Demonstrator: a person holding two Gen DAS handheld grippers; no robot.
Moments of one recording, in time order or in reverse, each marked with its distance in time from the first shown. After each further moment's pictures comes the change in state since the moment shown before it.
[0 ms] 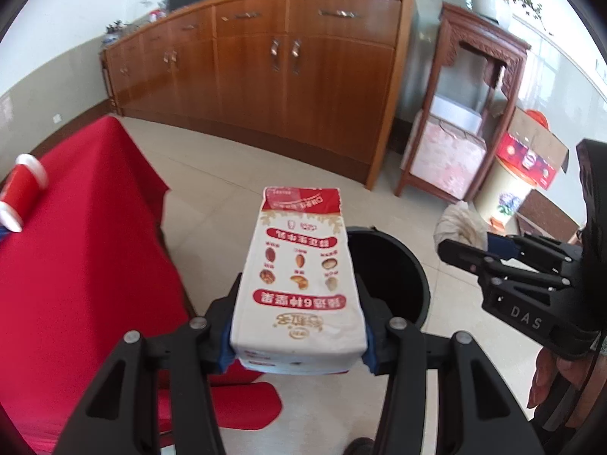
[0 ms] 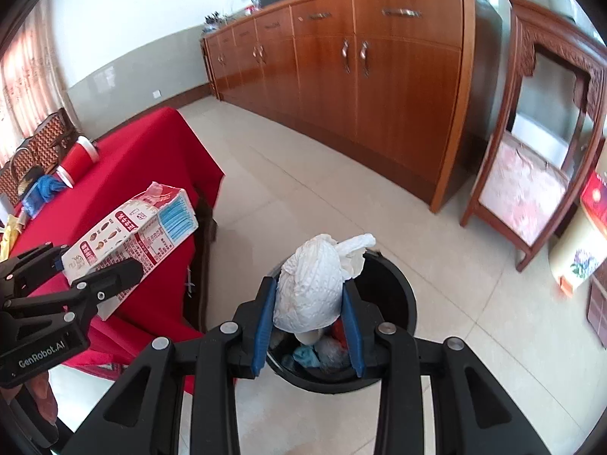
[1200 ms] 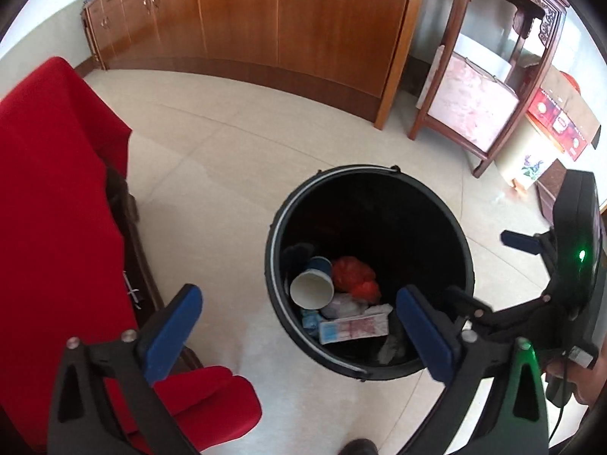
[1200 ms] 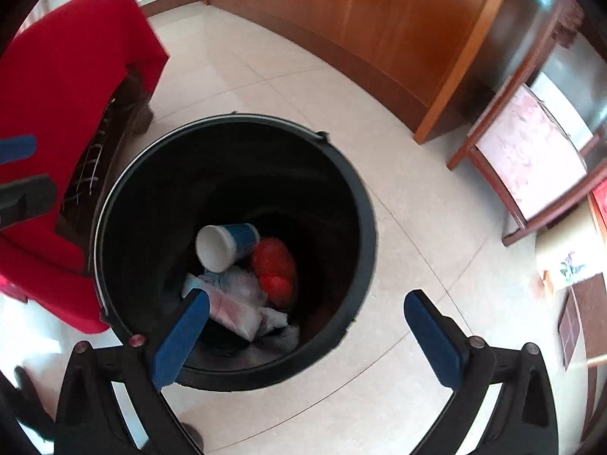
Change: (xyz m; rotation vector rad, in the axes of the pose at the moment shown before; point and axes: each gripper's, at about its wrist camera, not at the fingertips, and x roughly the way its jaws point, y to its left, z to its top) left arm 0.106 -0.020 -0.015 -0.006 0.214 0.025; right arm 0.147 -0.074 -0.058 -0.154 0.300 -0.145
